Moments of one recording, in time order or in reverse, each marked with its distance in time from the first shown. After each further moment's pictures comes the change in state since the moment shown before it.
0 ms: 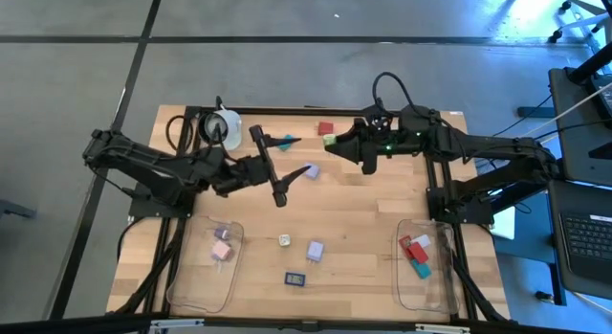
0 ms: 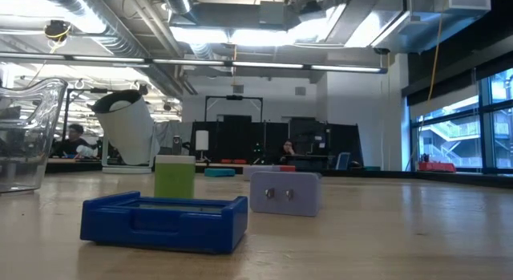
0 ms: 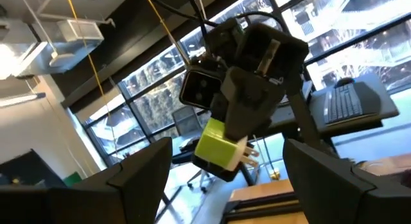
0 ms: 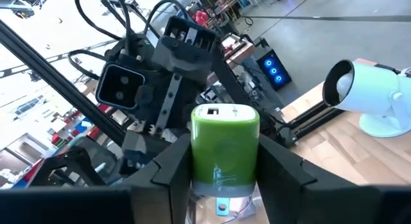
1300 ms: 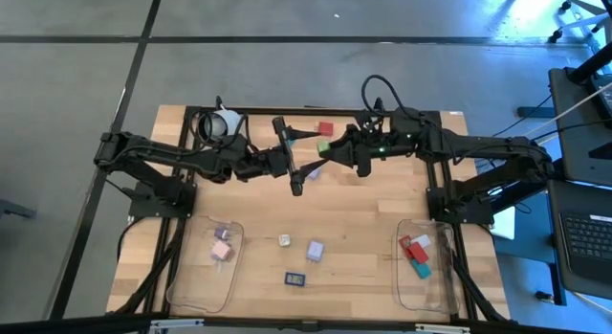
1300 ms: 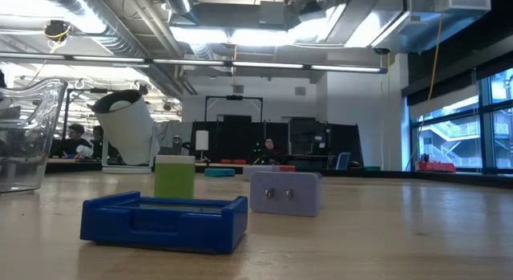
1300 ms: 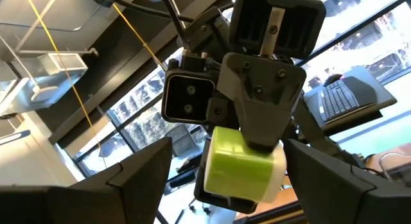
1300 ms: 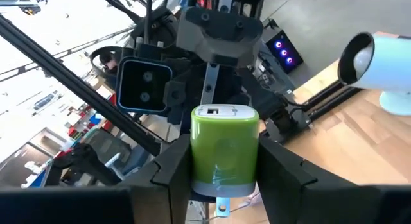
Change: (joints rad) left arm 0.173 0.121 0.000 0.132 0.273 0.071; right arm 0.007 0.045 -0.002 0.021 -0.064 0.062
